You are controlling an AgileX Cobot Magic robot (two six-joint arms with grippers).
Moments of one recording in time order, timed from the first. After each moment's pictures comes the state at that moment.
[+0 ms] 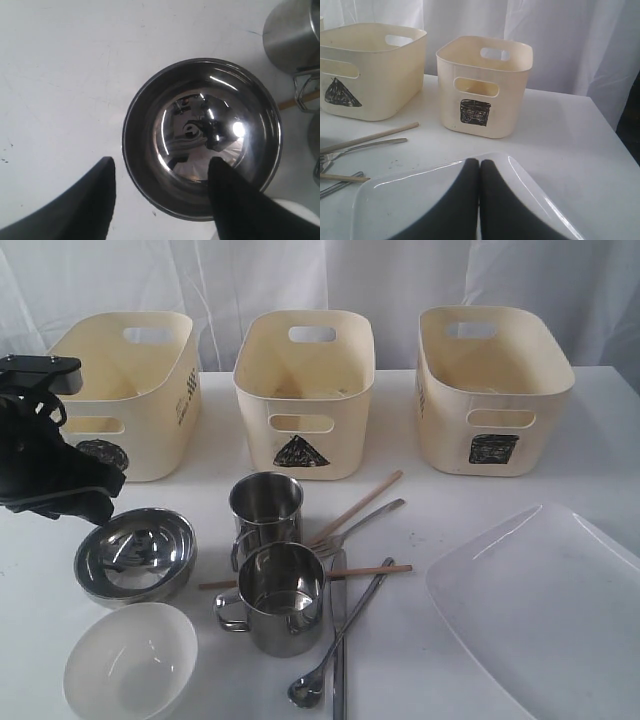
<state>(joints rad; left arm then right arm) -0.27 1.46 -0.99 -0.17 0.79 0.12 -0.02 0.00 0.00 0.01 0.21 -0.07</state>
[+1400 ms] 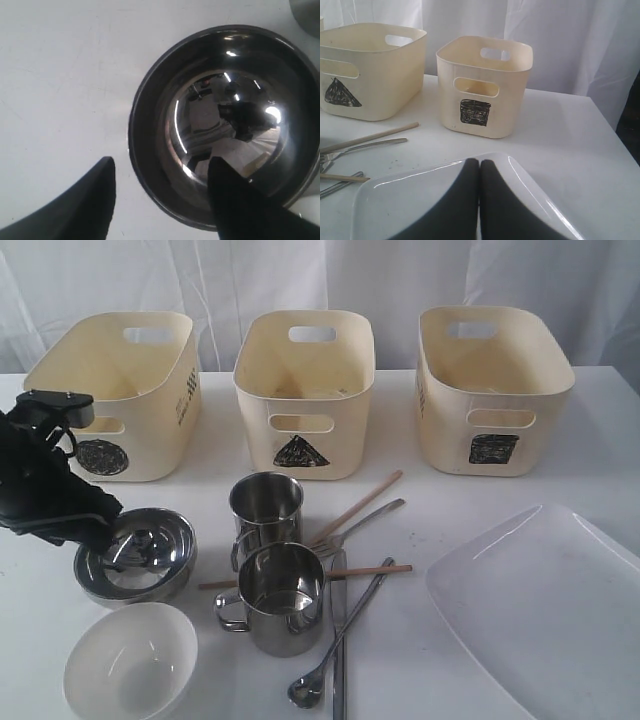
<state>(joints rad) -0.21 1.58 -0.99 -0.25 0.80 0.31 -0.02 0.00 0.00 0.01 0.21 -0.07</state>
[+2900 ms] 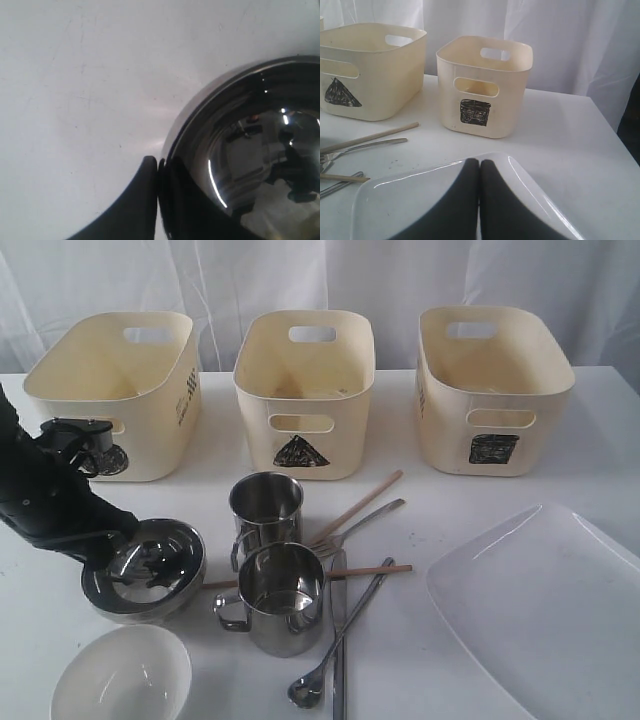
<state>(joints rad) -0.21 1.70 -0.99 -0.31 0.74 0.35 -0.02 0.00 0.00 0.01 0.21 -0.07</state>
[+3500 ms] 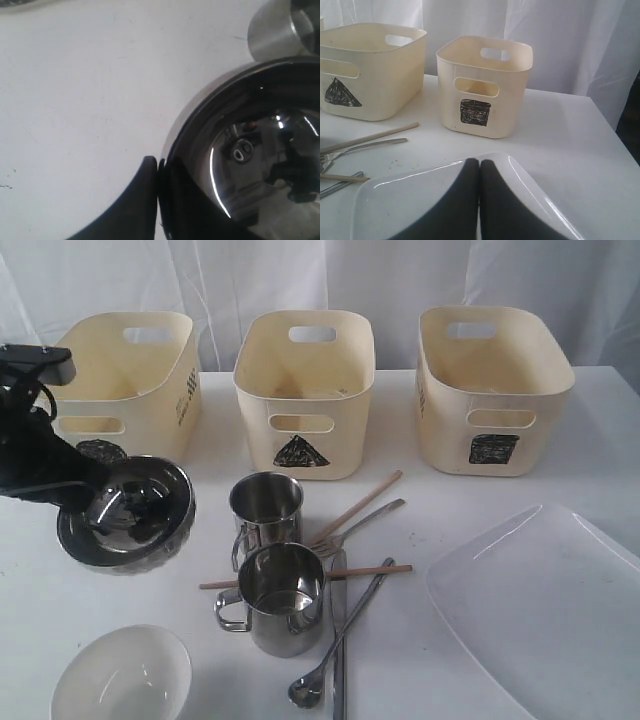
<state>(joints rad) -0.21 1.45 -0.99 -0.29 0.78 0.35 -0.02 0.00 0.00 0.01 0.21 -0.07</state>
